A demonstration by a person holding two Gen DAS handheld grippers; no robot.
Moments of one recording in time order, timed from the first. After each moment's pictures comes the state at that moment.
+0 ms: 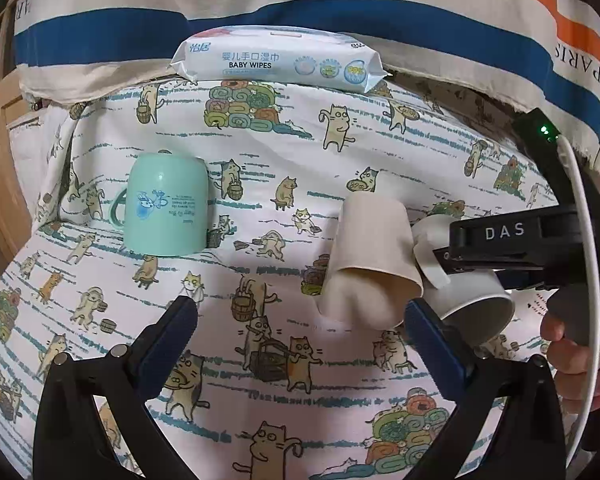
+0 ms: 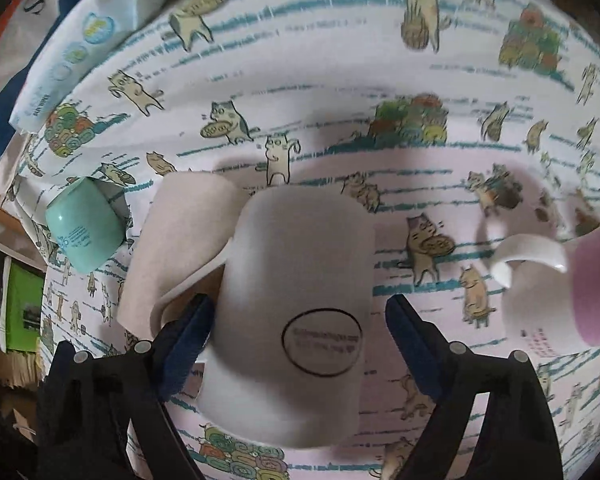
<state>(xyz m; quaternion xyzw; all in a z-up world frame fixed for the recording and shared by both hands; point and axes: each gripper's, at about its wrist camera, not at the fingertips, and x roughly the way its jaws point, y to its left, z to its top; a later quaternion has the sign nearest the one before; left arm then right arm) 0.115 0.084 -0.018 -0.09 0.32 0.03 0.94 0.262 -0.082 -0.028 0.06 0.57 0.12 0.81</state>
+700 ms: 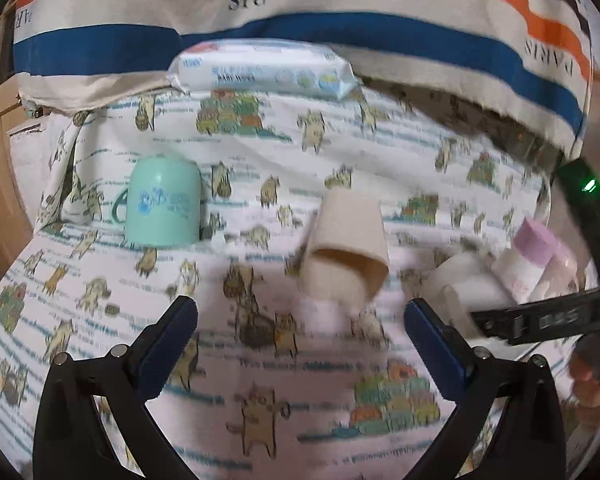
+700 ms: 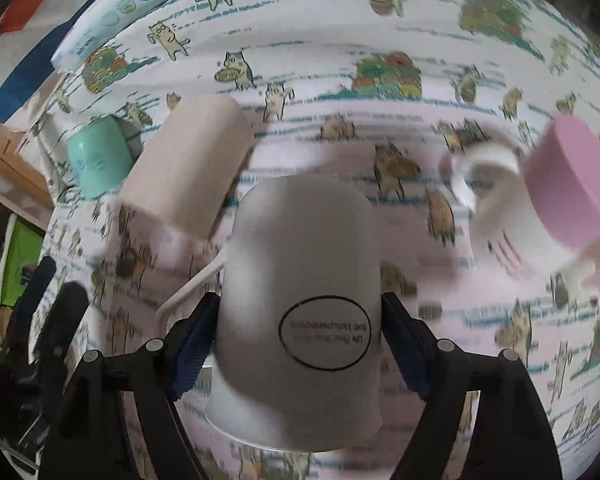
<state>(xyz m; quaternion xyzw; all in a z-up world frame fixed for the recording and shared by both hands) 0.082 0.071 -0.014 -0.07 0.31 0.01 0.95 0.181 -0.124 -0.025 0.02 0.57 0.15 0.80</state>
